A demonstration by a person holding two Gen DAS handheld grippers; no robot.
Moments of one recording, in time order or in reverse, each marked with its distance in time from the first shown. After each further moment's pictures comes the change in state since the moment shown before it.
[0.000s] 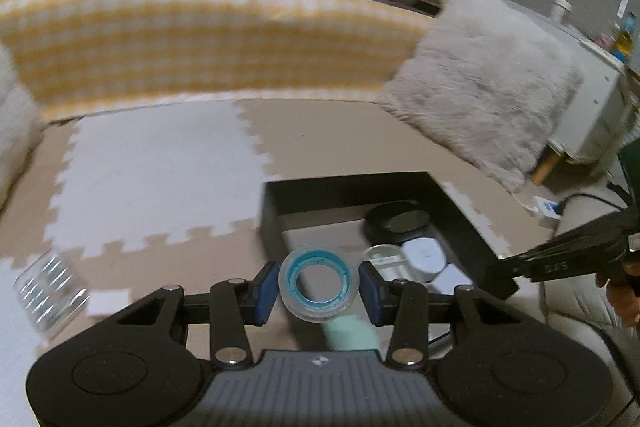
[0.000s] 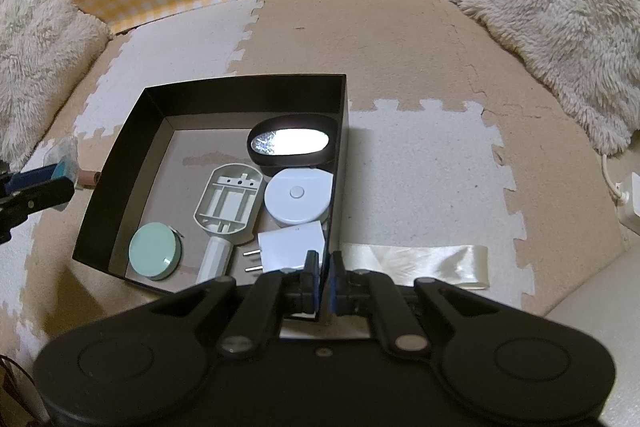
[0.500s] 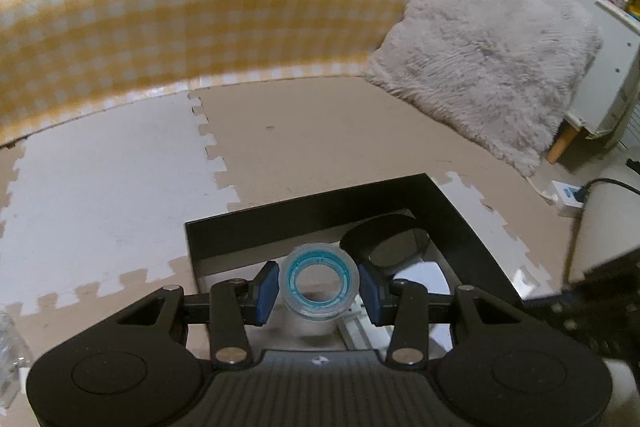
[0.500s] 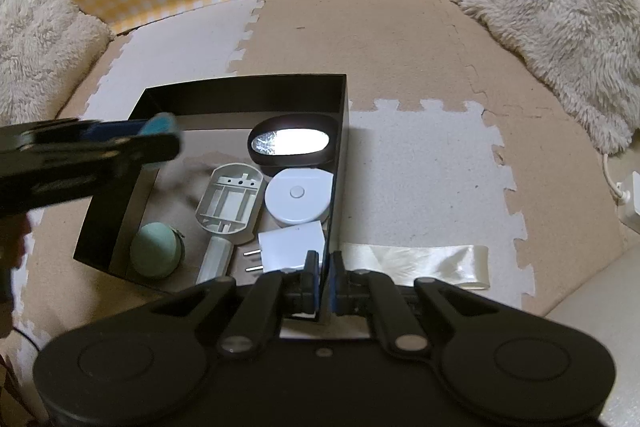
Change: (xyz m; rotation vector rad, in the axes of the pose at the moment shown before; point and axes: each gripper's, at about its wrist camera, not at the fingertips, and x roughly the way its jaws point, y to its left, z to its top) left arm 0.091 -0.033 0.042 0.039 0.105 0.018; right arm -0.001 -0.001 0.000 0.004 -0.001 0.009
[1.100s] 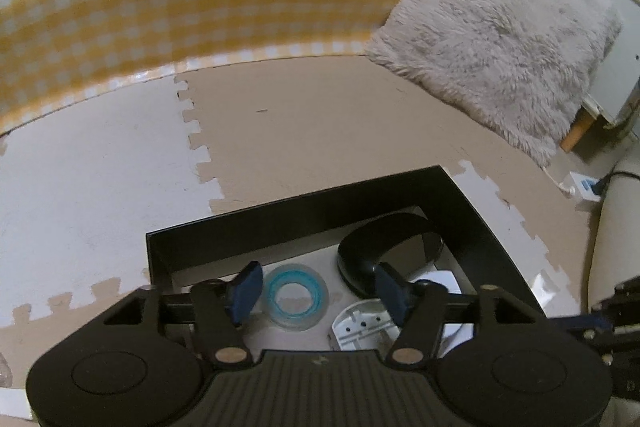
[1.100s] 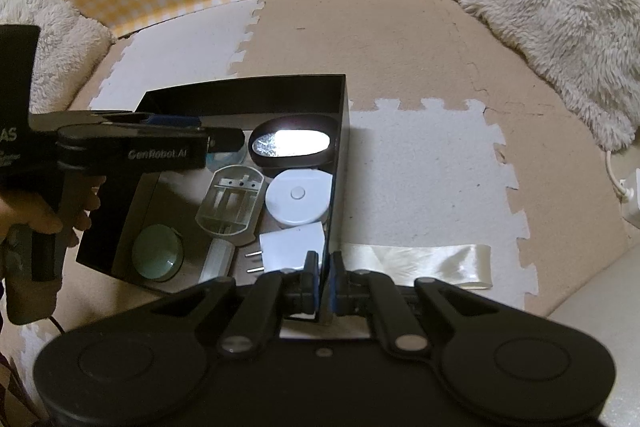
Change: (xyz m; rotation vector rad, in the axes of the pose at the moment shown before) left arm 0.032 -0.005 0.005 0.020 0.052 0.007; right arm 0.000 -0.002 0.001 0.008 -0.001 0.012
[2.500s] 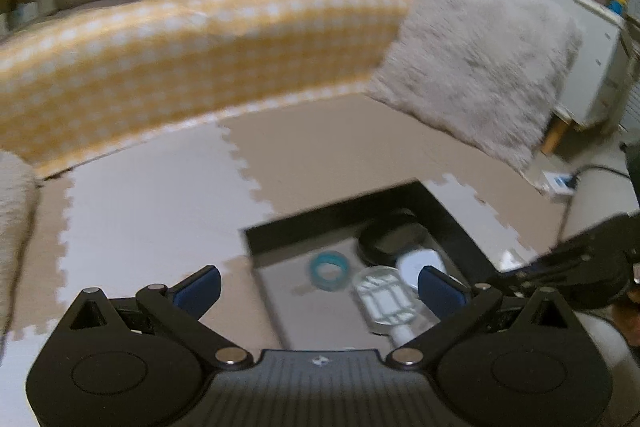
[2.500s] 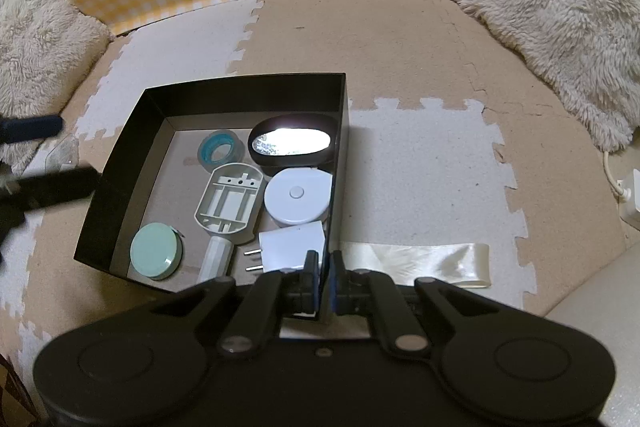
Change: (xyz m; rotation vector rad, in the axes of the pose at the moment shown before) left arm -0.117 0.012 -0.015 0.045 -0.096 0.070; right arm 0.001 0.001 -0.001 -0.005 0.000 -0.010
